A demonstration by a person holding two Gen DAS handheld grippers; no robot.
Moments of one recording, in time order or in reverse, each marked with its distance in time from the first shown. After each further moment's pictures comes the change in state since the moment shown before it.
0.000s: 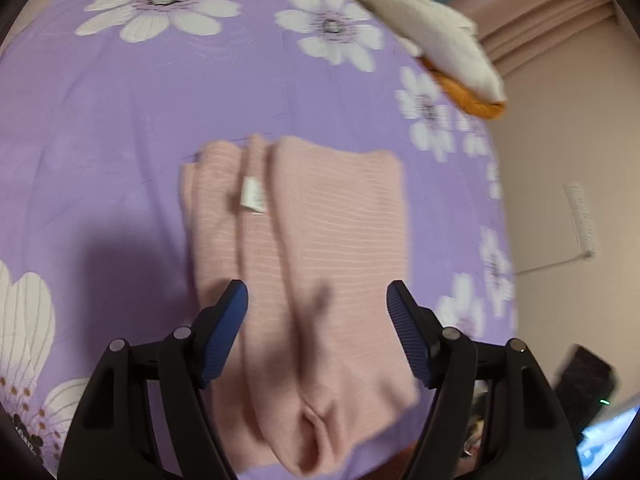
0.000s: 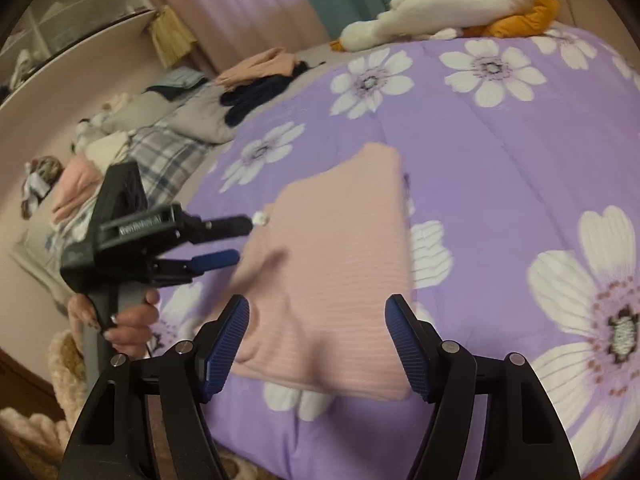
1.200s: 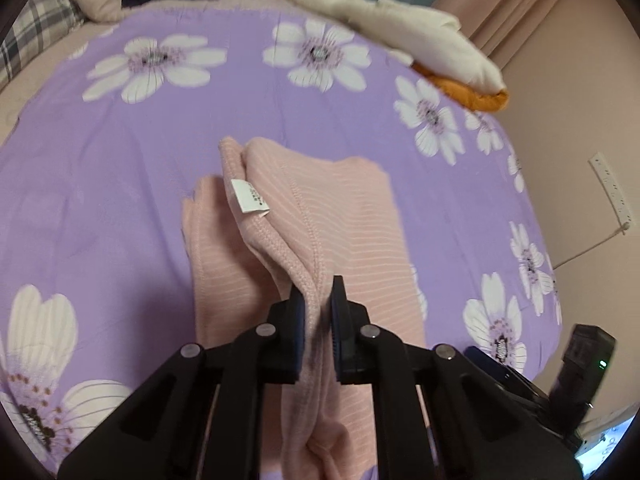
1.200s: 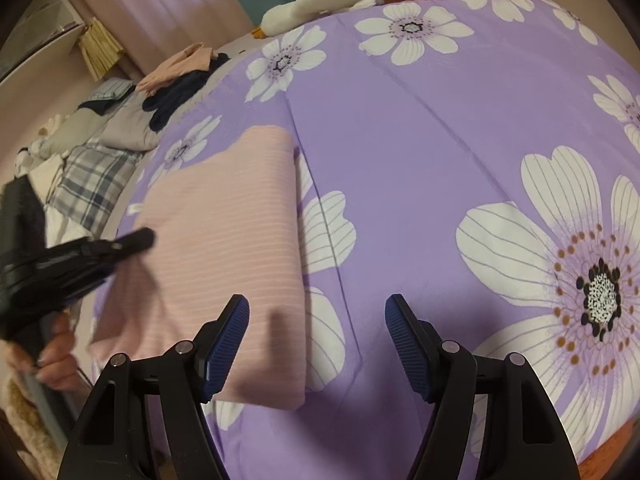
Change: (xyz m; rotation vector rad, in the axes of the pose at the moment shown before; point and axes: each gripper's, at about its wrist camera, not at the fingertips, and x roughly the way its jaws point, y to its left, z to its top) left arm -0.022 -0.034 -0.018 0.158 -0.155 0.089; right arm 0.021 -0.048 -0.013 0.144 0.052 -0.148
